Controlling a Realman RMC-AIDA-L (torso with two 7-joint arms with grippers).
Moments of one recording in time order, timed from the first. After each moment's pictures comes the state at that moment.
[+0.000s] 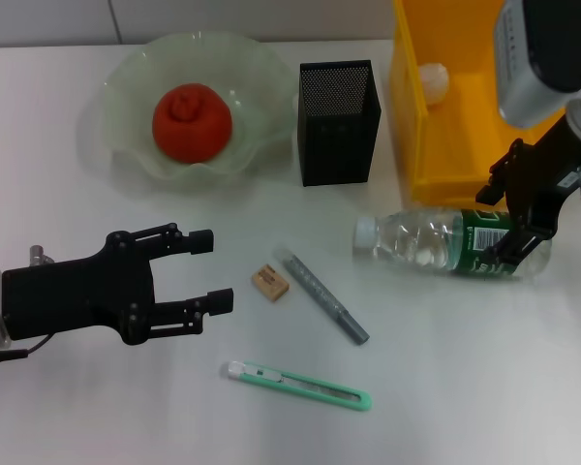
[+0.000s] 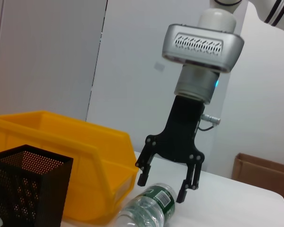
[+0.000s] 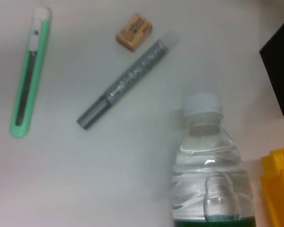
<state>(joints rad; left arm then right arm) -0.40 -1.97 1.02 0.44 1.63 1.67 -1.09 0.84 2.07 -1.13 -1.11 -2.77 -1.72 1.83</state>
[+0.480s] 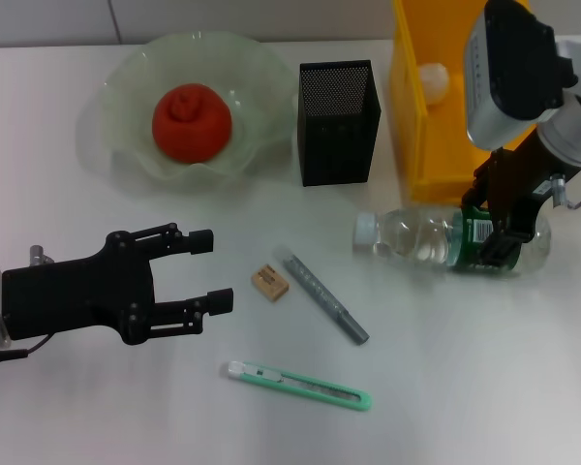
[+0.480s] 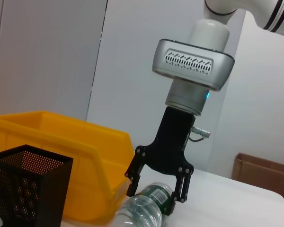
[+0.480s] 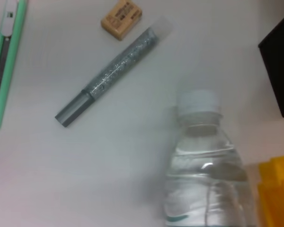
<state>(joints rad) -0.40 -1.97 1.02 0.44 1.63 1.67 -1.09 0.85 2.08 -1.21 -1.01 -2.78 -1.58 1.83</state>
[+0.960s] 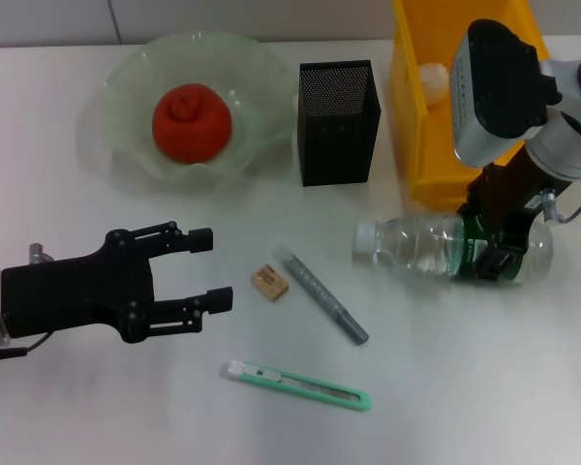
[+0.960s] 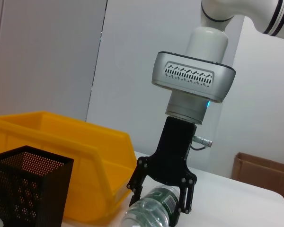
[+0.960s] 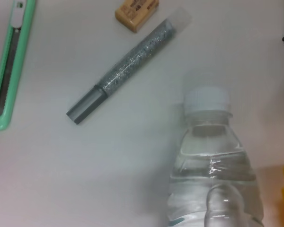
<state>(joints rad) -0.40 -1.97 1.02 0.44 1.63 1.67 -1.09 0.86 2.09 -1.24 -0.96 -2.77 -1.56 1.85</state>
